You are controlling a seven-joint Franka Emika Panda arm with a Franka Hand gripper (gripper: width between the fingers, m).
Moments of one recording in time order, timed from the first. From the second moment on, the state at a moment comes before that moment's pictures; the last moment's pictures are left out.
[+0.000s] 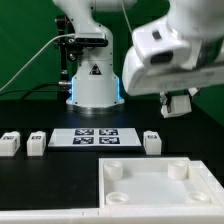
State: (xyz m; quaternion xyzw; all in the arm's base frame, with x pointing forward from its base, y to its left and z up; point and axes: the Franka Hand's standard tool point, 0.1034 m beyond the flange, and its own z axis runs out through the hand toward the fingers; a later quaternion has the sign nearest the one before) arm 0.495 0.125 0.141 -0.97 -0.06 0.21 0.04
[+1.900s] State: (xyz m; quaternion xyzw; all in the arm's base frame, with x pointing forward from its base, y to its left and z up) arm 0.600 0.125 0.144 -0.97 -0.07 -0.23 0.06
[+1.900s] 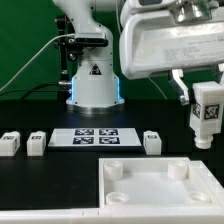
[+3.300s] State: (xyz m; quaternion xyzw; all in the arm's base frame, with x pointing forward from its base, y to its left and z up) arm 0.631 0.110 0.093 -0.97 -0.06 -0.23 0.06
